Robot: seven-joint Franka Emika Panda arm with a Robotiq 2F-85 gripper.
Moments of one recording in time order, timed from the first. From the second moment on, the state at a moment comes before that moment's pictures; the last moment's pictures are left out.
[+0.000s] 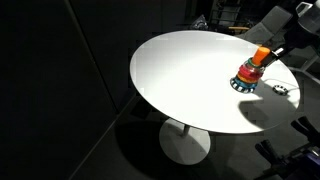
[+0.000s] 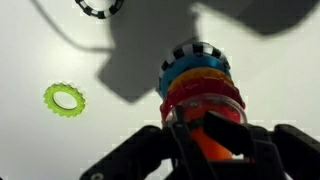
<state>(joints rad) -0.09 0.10 0.02 -2.62 0.20 2.98 -0.35</state>
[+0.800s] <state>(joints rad) -0.09 0.10 0.00 -2.62 0.21 2.99 -0.35</state>
